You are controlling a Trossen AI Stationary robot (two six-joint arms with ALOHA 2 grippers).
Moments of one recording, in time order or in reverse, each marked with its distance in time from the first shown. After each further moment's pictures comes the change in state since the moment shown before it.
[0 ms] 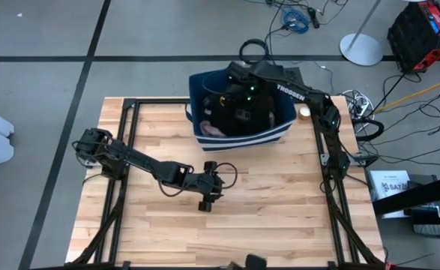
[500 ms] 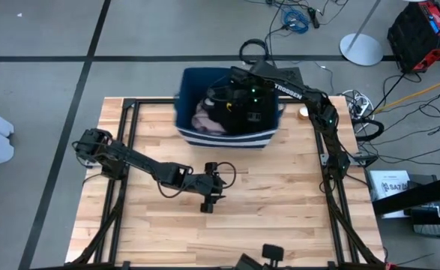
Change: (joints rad) left arm -0.016 0.000 0.000 0.067 -0.007 -0.045; right arm -0.023 0.035 0.011 -0.189 0.105 -0.137
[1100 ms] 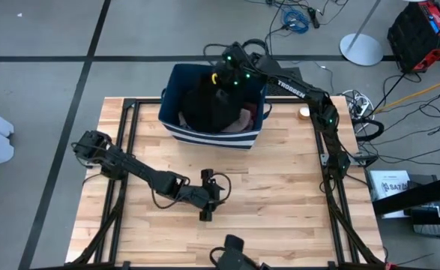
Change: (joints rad) left arm -0.110 0.000 0.000 0.005 -0.157 -0.101; right arm -0.010 0.000 0.091 0.737 -0.333 0.271
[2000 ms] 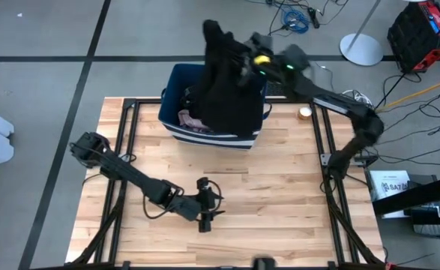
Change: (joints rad) left arm -0.114 -0.017 0.000 0.086 -0.102 -0.190; right arm 0.066 -0.561 -0.716 1.337 0.095 0.407
